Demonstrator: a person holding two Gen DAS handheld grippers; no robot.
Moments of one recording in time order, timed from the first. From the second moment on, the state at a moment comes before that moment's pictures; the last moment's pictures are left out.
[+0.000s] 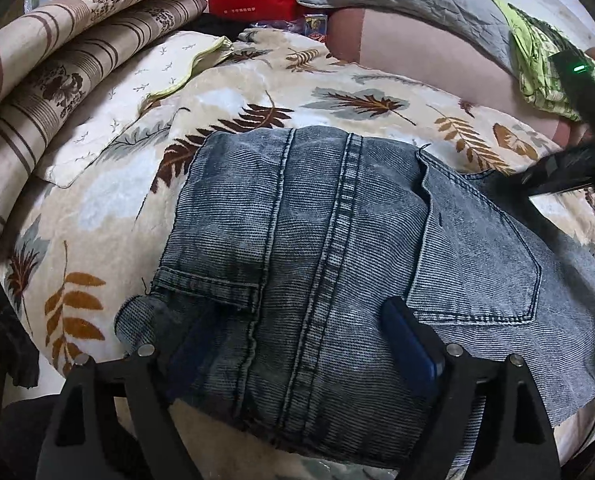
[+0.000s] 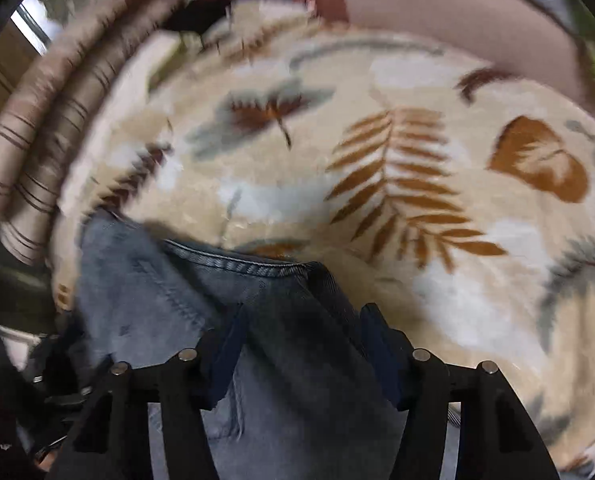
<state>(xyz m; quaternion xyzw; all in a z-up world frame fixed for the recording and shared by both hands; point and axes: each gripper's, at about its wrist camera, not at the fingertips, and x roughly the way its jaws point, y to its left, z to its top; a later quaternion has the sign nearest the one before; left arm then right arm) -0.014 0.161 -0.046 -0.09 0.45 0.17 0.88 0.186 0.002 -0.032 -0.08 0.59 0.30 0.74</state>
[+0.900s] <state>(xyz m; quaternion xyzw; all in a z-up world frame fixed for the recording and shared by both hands) -0.009 0.144 -0.039 -0.05 0.46 0.18 0.87 0.041 -0.249 -0.053 0.28 0.57 0.12 0.76</state>
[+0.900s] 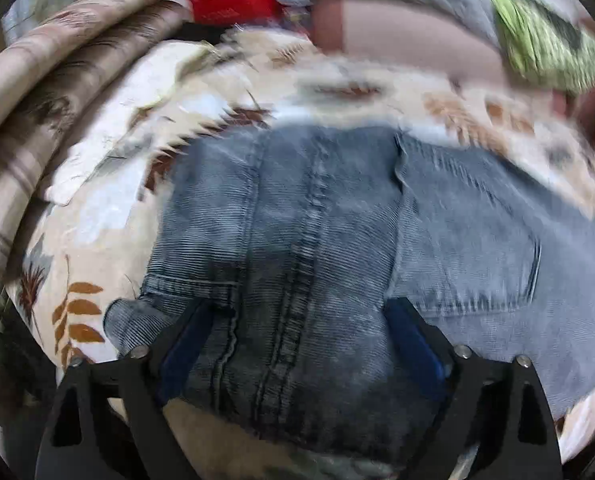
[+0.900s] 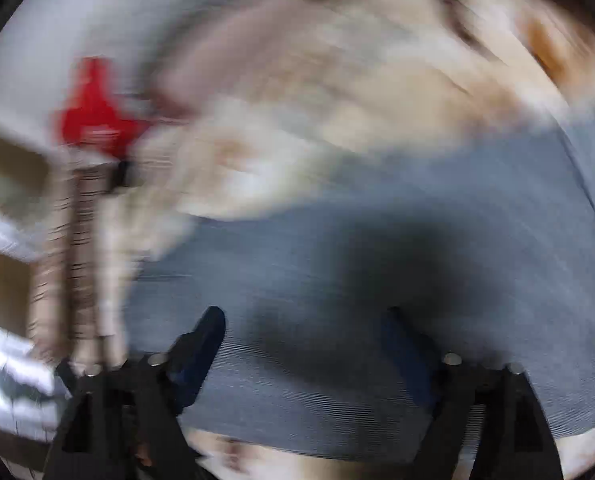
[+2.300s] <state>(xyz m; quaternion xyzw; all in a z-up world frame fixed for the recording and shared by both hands) 0.073 -0.139 -0.055 0.10 0.51 -0.05 0.85 -0.080 -0.450 -0.049 0.51 0.42 -0.08 0.75</state>
